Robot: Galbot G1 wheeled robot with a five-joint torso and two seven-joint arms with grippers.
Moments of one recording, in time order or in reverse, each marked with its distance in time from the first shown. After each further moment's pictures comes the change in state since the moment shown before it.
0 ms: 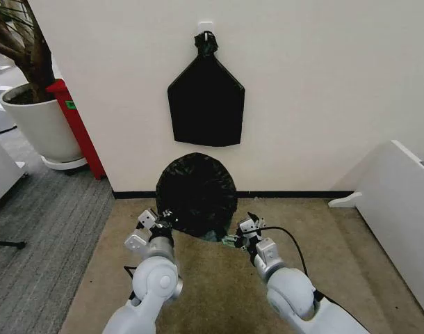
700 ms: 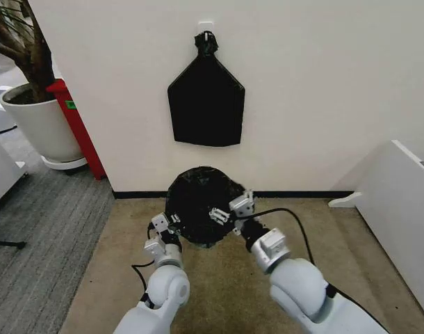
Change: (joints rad) left arm -0.016 -0.033 0.094 0.167 0.354 -0.083 0.101; right arm 0.156 0.000 -0.083 0.040 -0.075 0.066 -0.077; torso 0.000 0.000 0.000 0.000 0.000
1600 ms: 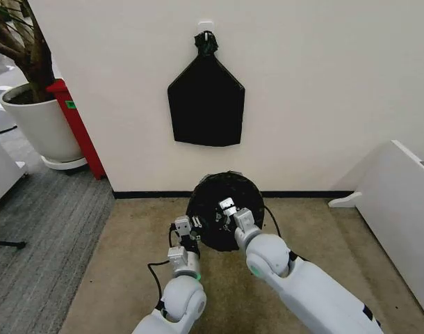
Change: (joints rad) left arm 0.034 0.008 0.098 -0.032 0.236 -0.054 0.065; right arm 0.258 0.077 -0.121 -0.329 0.301 -0.268 0.151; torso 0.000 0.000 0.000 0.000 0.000
